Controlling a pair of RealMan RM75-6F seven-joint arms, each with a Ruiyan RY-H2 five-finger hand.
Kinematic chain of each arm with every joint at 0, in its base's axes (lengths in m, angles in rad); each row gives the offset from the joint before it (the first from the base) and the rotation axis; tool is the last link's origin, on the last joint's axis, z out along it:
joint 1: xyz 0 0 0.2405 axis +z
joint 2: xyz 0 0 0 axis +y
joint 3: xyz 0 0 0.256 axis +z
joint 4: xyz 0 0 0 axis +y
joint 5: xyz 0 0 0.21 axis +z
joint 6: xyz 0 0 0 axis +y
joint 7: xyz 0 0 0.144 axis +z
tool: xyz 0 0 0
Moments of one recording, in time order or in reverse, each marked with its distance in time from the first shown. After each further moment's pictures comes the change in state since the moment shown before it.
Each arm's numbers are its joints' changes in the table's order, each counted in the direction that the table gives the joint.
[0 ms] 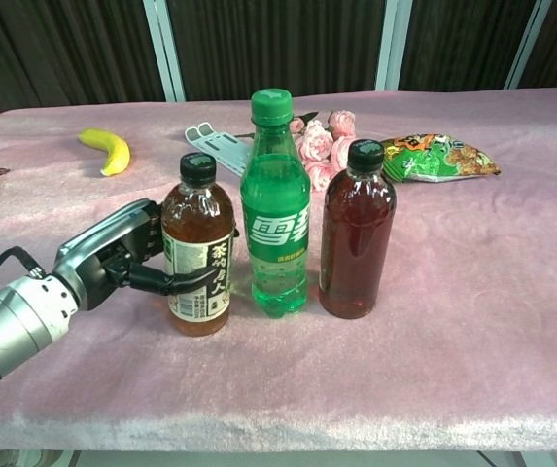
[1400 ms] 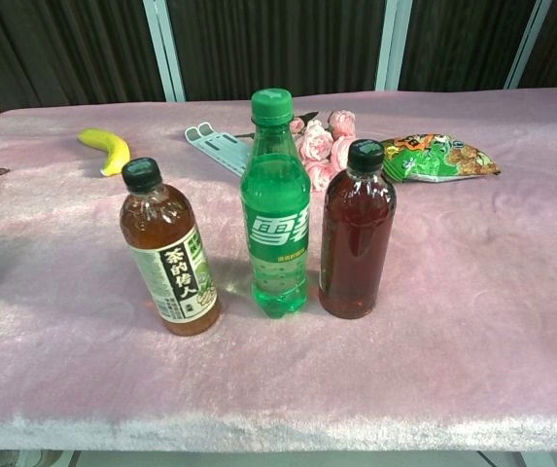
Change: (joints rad) left arm 0.389 0.589 0.087 -0.183 -0.097 0.463 0.562; right arm -0.039 0.018 0.052 -0.072 0.116 -0.010 -0.110
